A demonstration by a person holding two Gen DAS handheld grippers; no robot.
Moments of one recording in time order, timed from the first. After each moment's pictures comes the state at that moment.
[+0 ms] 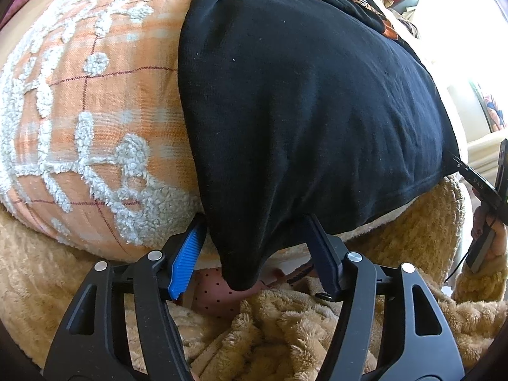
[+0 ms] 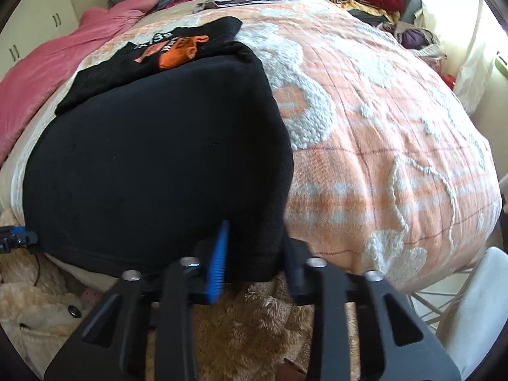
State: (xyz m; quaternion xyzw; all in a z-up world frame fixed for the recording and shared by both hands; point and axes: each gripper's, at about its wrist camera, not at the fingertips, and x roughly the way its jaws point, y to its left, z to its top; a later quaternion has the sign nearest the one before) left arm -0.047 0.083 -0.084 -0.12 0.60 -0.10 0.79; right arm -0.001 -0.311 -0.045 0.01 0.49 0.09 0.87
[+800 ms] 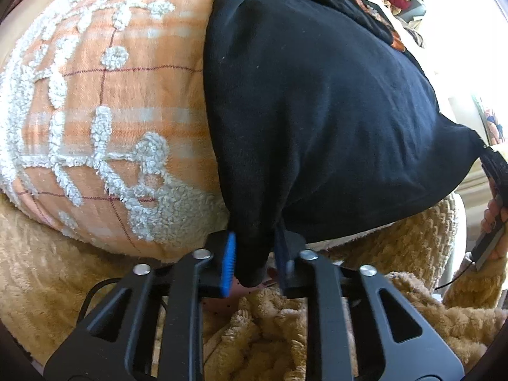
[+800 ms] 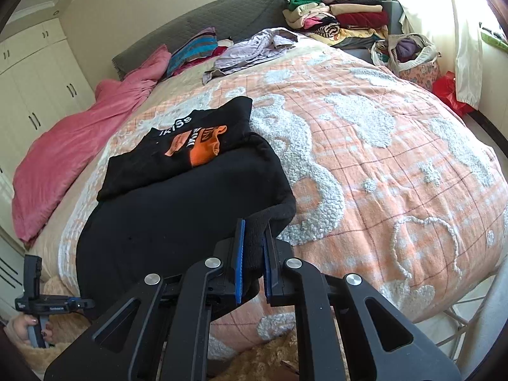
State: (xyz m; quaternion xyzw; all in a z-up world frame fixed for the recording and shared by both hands) left arm -0.048 0.098 -0.077 -0.15 0.60 -0.09 0.78; right arm 0.011 -0.324 0.019 0.12 0.38 0.11 0.91
